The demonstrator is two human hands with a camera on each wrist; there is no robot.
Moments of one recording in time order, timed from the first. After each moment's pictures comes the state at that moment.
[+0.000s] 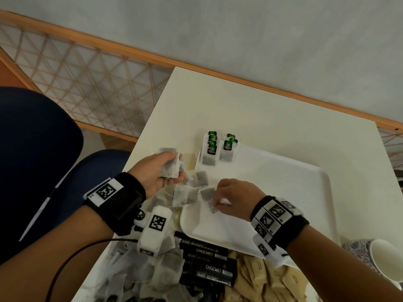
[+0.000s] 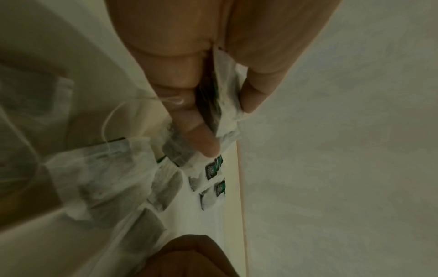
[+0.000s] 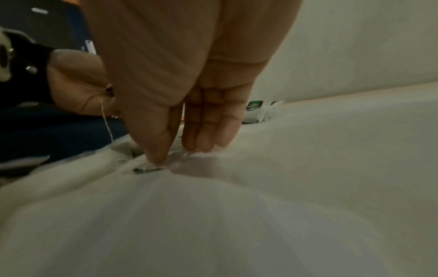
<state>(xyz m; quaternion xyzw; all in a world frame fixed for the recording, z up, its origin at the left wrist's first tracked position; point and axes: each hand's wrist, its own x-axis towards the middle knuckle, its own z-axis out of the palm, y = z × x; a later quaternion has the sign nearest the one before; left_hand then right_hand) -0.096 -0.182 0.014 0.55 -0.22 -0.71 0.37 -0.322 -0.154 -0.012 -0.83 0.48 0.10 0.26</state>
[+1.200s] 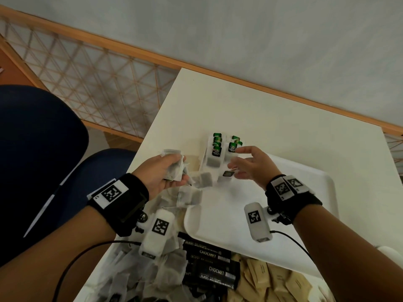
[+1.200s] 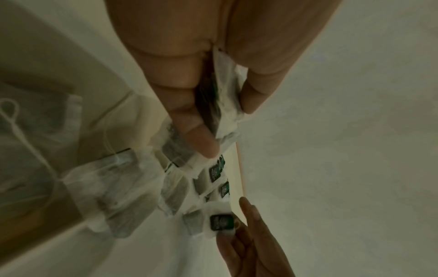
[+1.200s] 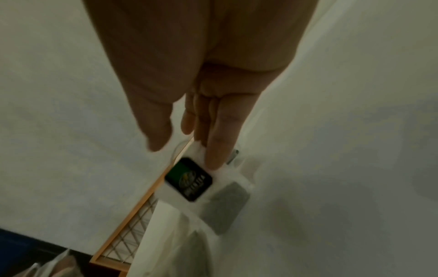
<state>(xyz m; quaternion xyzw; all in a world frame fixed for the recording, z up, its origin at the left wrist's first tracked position) -0.090 -0.180 0.012 0.56 -0.24 -0.71 0.35 -0.338 -0.202 0.000 -0.47 0.65 -0.27 0.53</state>
